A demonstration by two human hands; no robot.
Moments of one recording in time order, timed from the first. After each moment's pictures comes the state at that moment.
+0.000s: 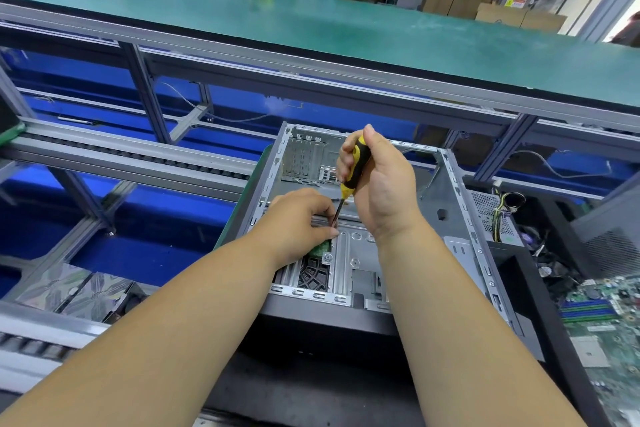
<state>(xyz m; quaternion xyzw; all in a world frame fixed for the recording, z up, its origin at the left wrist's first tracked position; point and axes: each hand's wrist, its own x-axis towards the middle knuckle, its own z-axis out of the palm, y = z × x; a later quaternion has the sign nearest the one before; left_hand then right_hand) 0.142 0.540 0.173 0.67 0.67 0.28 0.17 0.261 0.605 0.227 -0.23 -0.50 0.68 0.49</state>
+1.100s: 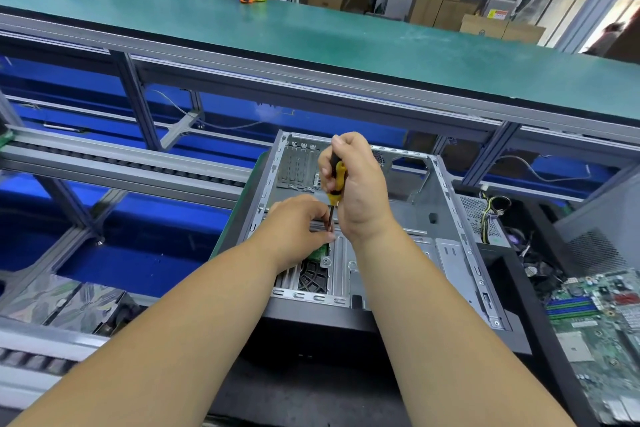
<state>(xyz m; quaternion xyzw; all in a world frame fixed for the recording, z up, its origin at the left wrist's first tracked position) 0.143 0.537 0.176 0.66 0.67 0.29 0.18 0.244 0.583 0.238 -0.26 -0.55 0.63 0.49</state>
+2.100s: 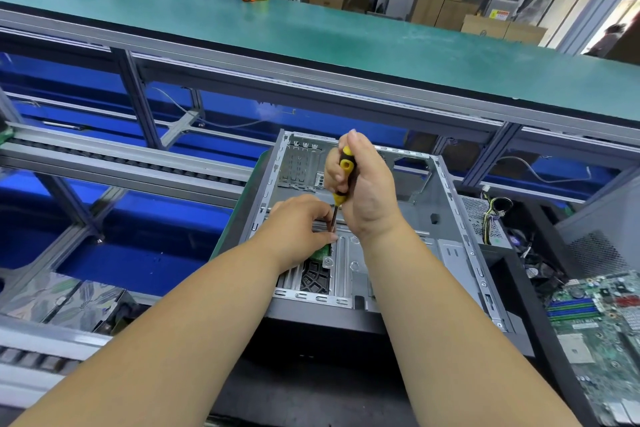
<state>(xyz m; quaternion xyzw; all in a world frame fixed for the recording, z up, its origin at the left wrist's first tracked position) 0.141 0.538 0.173 0.67 0.67 0.29 0.17 0.247 0.594 0.234 -0.20 -0.52 0.68 0.47</state>
